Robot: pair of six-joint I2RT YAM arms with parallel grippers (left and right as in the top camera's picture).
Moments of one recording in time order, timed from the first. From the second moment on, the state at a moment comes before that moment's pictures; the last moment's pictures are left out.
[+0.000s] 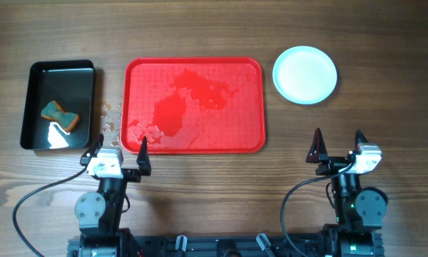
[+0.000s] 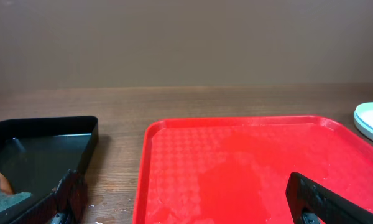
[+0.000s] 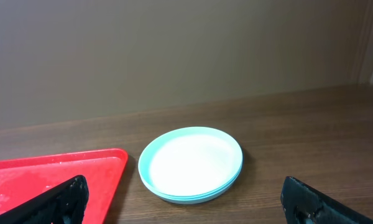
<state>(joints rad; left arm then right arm) 0.04 0.03 0.01 -0.06 0.12 -0.02 -0.06 0.02 0.01 0.00 -0.06 0.13</state>
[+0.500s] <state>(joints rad) 0.04 0.01 0.01 -0.07 0.06 0.00 -0.06 0.02 0.01 0.00 -0.06 0.13</state>
